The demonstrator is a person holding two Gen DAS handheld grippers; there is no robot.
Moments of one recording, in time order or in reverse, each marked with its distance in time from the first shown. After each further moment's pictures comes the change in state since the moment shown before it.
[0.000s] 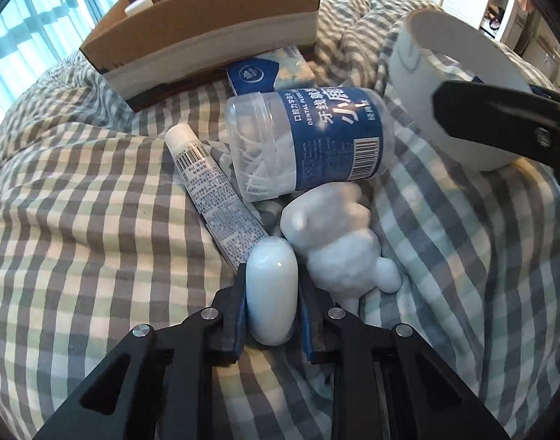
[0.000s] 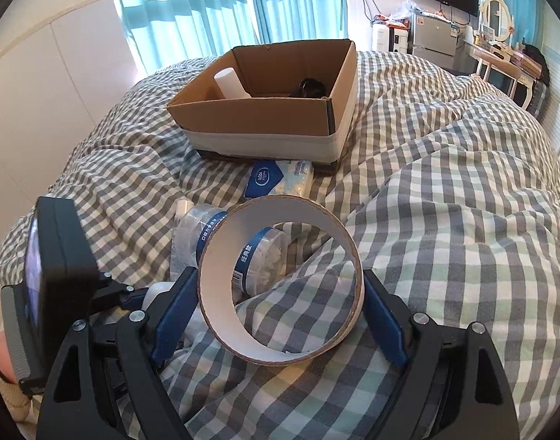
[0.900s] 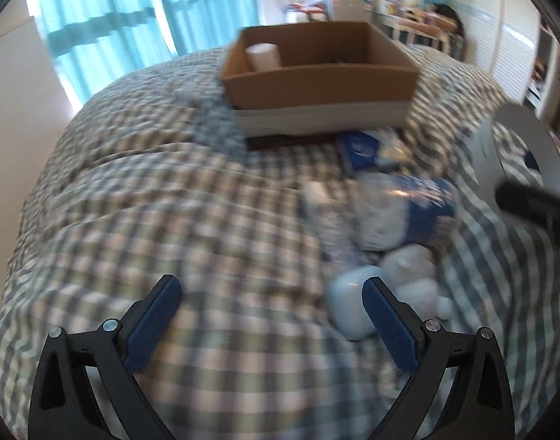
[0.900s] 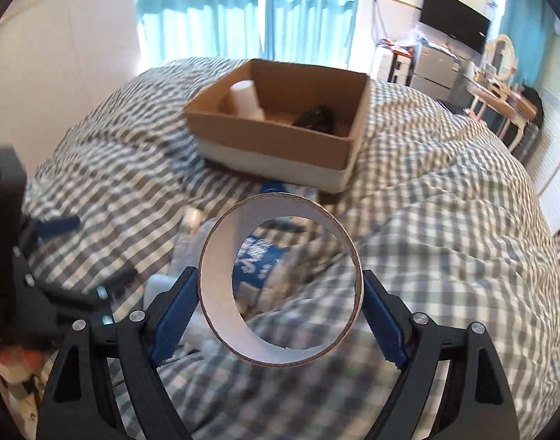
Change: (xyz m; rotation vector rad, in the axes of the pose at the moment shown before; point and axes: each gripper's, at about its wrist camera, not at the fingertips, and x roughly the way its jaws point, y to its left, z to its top) left arm -0.049 0.050 -0.004 -0.165 -0.176 0.157; right arm -0.014 0.025 0.018 -0.079 -0.028 -0.087
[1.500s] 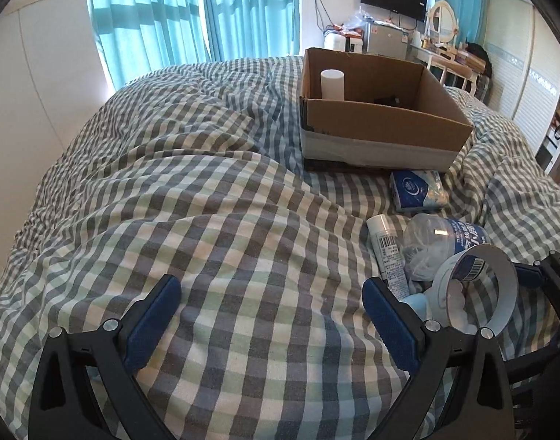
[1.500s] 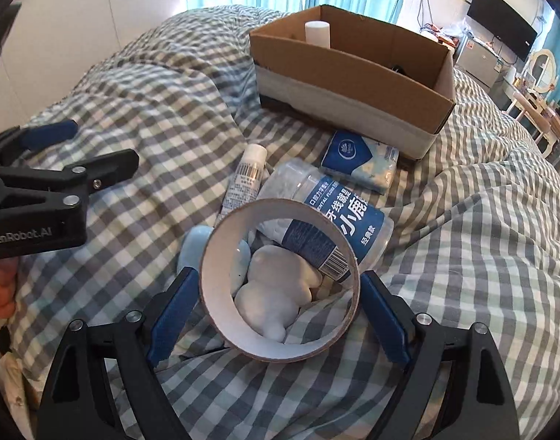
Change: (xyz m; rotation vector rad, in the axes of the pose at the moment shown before) left arm -0.011 0.065 -0.003 -0.175 -0.072 0.040; right arm 0.054 0.071 -0.028 -0.188 0.155 0.022
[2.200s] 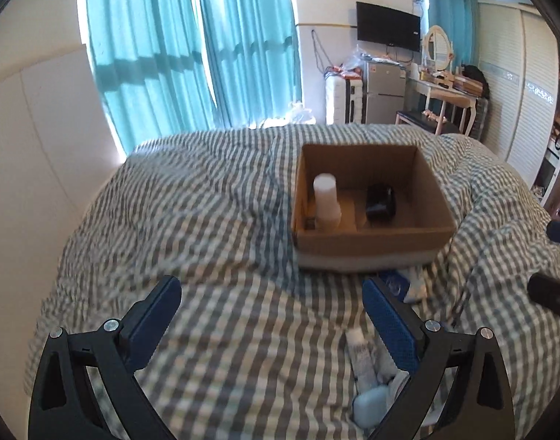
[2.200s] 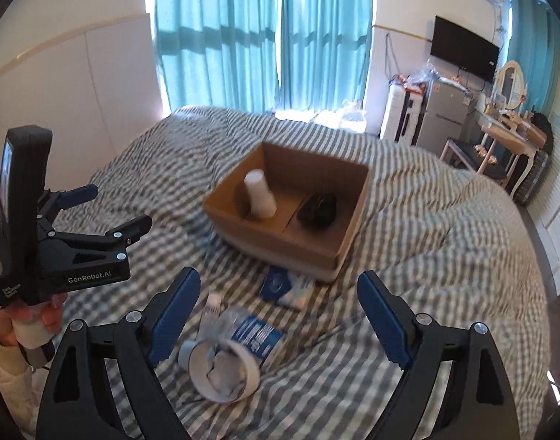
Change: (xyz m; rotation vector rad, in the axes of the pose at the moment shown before) left arm -0.042 -0.017 0.089 0.018 -0.143 0.041; right arm -0.116 -0.070 0.064 0.102 -0.253 0.034
